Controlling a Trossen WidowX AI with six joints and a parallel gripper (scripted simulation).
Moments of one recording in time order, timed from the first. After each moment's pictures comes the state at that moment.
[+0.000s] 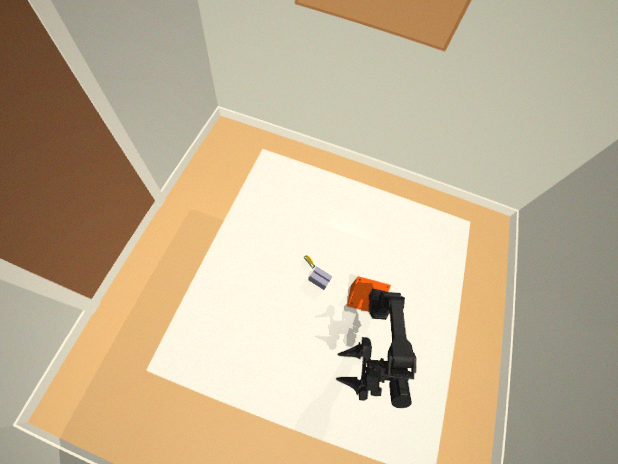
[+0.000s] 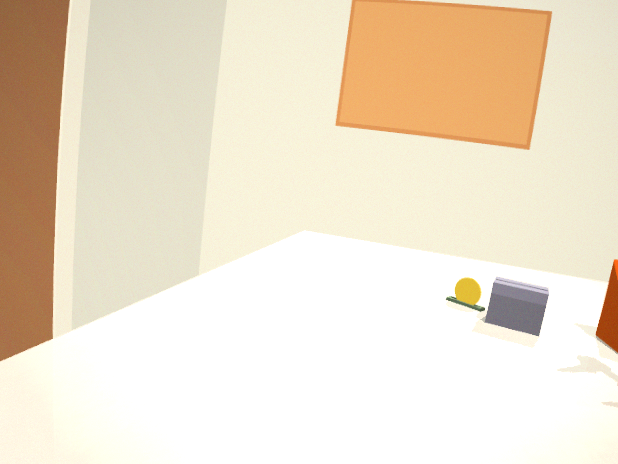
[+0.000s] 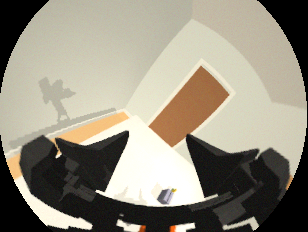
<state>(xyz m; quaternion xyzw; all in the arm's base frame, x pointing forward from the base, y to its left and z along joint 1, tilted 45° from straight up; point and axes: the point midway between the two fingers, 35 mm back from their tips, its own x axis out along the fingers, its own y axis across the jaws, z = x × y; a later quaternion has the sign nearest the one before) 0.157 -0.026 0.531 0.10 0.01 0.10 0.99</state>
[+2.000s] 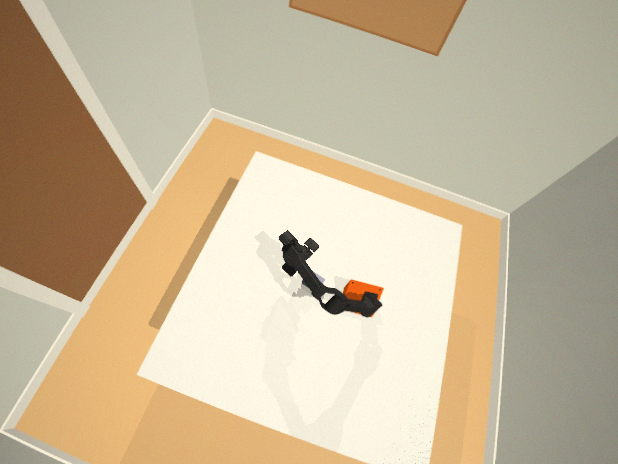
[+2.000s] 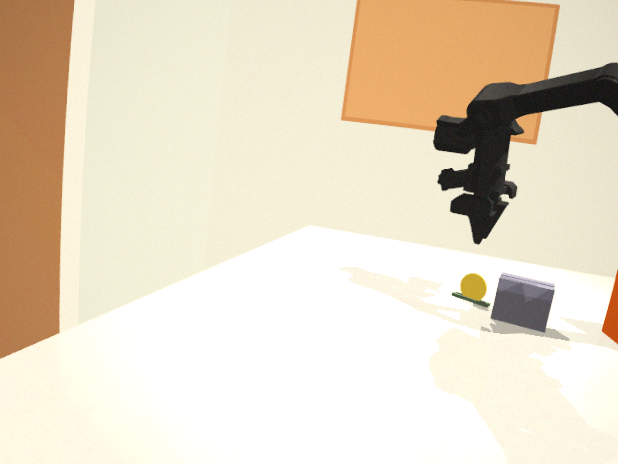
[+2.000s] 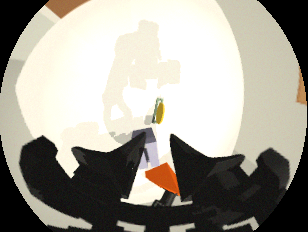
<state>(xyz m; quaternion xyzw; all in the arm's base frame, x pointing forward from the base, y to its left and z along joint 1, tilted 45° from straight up) 0.360 -0.113 -0.001 0.35 0.73 0.03 0.59</state>
